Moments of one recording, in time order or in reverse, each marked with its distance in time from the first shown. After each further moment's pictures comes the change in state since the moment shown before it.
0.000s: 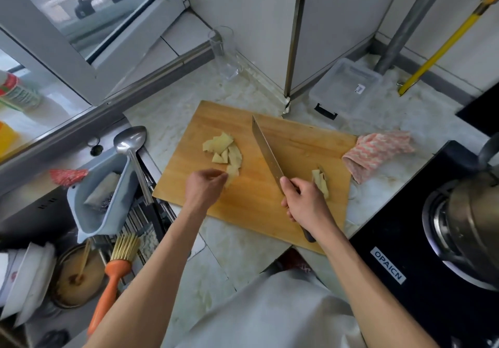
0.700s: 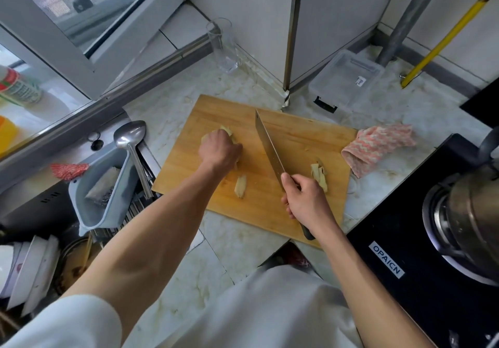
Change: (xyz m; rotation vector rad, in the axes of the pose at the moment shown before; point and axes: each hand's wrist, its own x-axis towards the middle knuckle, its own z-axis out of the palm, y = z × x) left_hand 0.046 0.058 0.037 0.690 0.156 0.190; right_hand -0.007 0.004 -0.004 0.038 -0.002 0.002
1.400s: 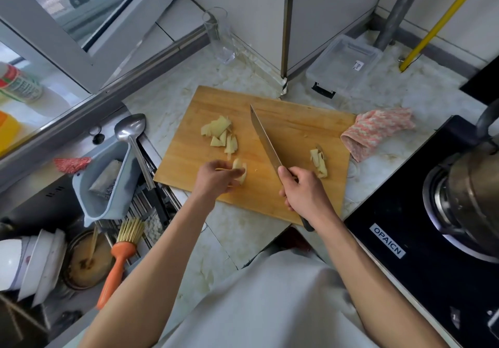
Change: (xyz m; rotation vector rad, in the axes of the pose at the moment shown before) left_hand -0.081 -0.051 0.007 -0.841 -0.318 -0.308; right_hand -0.015 0.005 0.004 0.000 -0.015 0.003
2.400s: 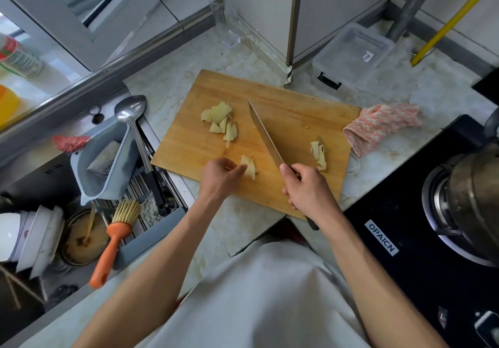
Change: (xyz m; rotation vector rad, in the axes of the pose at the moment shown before) left_hand -0.007 -0.027 0.023 0.331 0.111 0.193; right_hand -0.008 0.009 -0.013 -0.120 -0.062 -0.062
